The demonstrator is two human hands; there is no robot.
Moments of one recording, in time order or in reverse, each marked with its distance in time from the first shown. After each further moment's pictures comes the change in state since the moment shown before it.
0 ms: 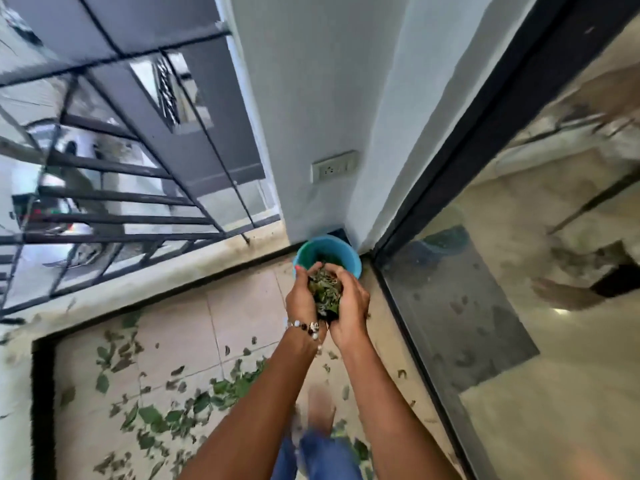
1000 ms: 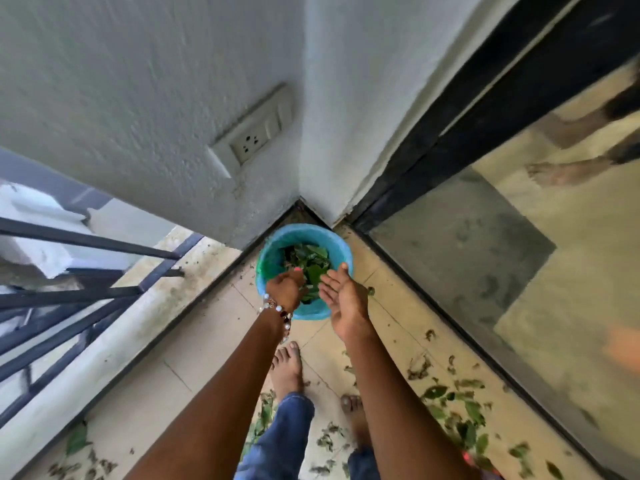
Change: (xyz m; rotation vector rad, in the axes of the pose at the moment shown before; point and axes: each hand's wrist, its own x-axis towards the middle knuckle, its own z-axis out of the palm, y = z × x) left_hand 0.334 -0.021 0.009 1.082 -0.044 -0.207; right_hand 0.284 0.107 -0.027 0.184 0.360 0.249
